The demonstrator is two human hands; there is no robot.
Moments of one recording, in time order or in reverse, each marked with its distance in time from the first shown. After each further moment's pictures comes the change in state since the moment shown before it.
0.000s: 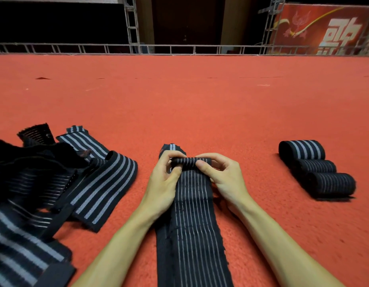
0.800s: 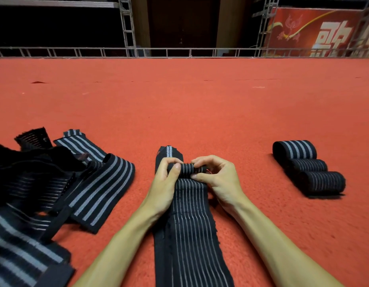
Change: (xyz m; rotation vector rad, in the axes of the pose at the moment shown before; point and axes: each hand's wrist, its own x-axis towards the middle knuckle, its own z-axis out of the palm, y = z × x) left_hand -0.001 -0.001 0.006 0.001 0.008 -0.176; right_hand 0.000 0.004 -0.003 0.071 -0.059 -0.035
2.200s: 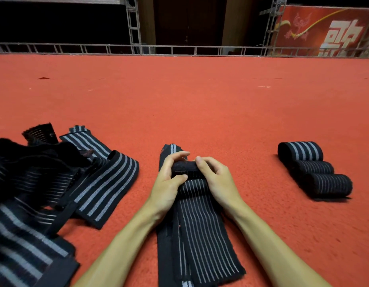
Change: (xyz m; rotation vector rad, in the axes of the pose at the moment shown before) left_hand -0.007 0.007 -0.002 -0.115 -0.042 -0.025; right_hand -0.001 0.004 0.013 -0.242 0.028 0.046
